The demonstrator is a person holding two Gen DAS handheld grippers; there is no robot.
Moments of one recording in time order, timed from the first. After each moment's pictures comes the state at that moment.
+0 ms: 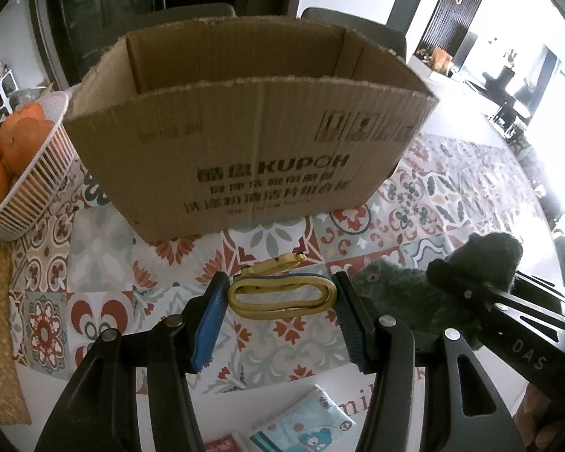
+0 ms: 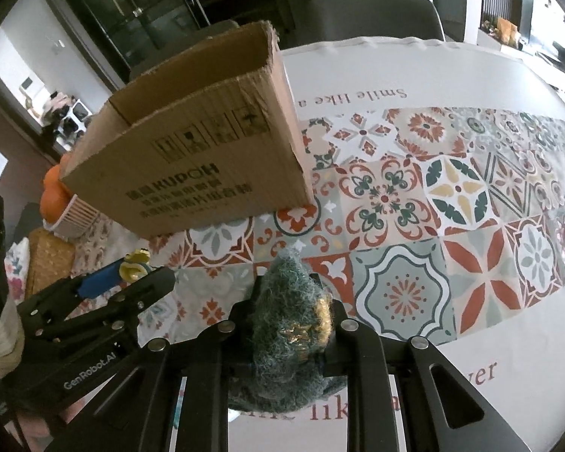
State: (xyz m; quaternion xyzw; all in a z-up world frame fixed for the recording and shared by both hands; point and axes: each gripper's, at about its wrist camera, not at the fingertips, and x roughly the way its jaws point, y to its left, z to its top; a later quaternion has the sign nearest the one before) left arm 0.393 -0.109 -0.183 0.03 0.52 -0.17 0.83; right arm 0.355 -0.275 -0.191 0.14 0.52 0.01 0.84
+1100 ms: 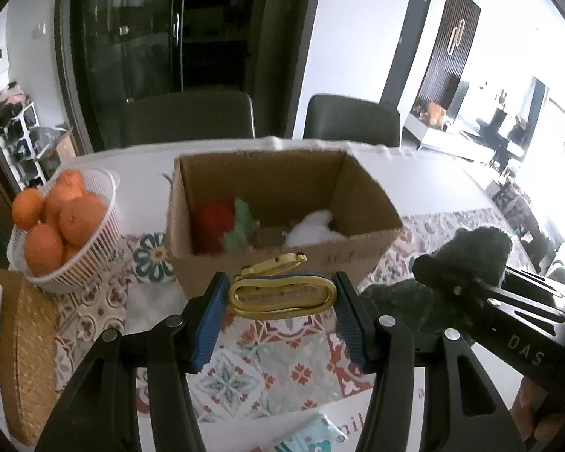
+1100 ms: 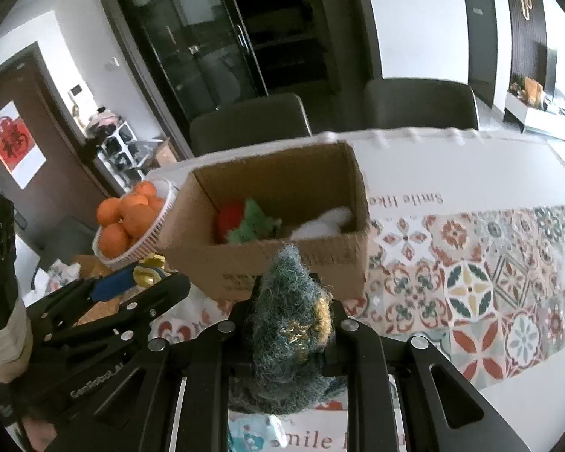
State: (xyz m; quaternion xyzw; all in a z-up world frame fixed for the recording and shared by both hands) left arm 0.392 -0.076 -0.081 0.00 0.42 -0.16 0.89; right arm 0.369 -0.244 -0.089 0.11 0.42 0.07 0.90
